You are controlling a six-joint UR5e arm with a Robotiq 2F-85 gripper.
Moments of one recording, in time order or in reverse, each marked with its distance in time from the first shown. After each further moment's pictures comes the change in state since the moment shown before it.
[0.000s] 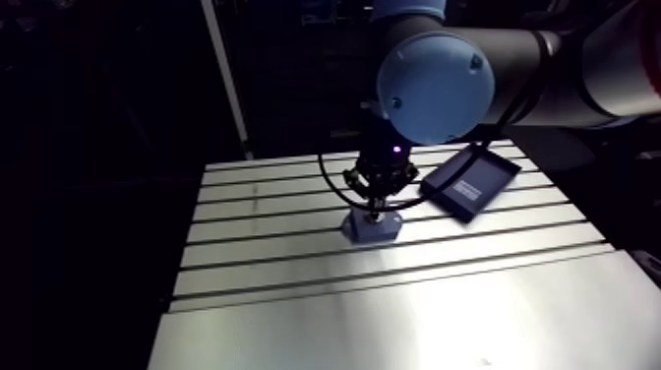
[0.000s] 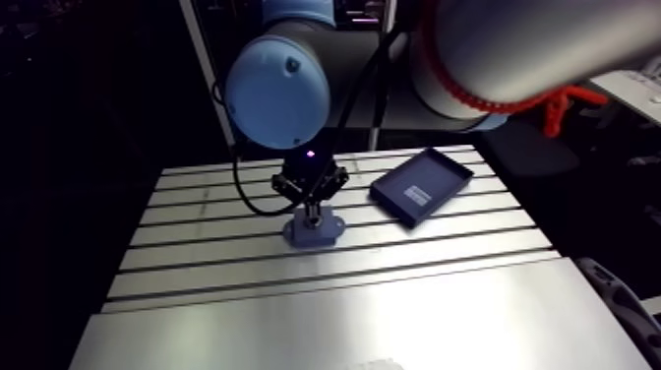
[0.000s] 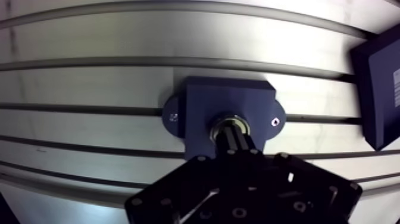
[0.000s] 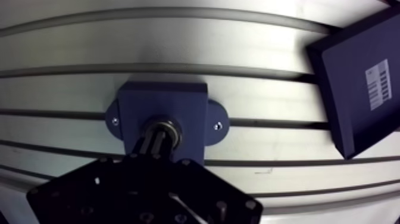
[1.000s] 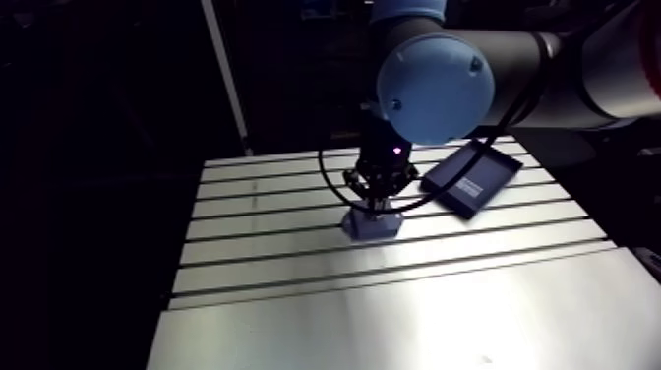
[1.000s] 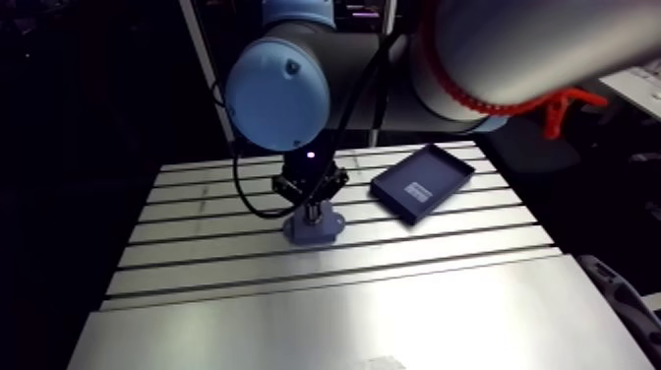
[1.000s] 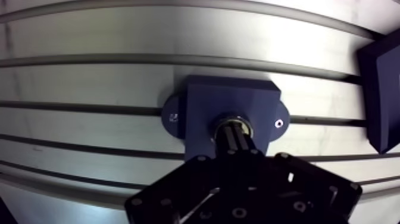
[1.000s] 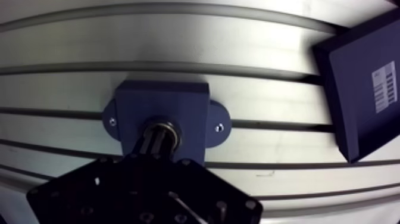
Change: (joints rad) arm 0.000 0.014 0.003 -0.002 0.000 -0.011
